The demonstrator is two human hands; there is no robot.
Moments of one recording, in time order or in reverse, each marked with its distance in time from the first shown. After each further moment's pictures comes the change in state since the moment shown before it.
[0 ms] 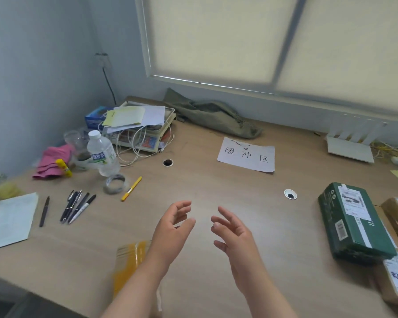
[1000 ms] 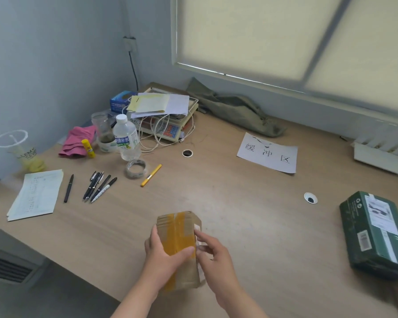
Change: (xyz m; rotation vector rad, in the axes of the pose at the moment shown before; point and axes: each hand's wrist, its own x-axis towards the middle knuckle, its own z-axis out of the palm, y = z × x) left_hand -0.031 -0.090 -0.065 0.116 0.139 -0.299; right_hand -0.004 0.078 0.073 -0.339 -0.146 0.019
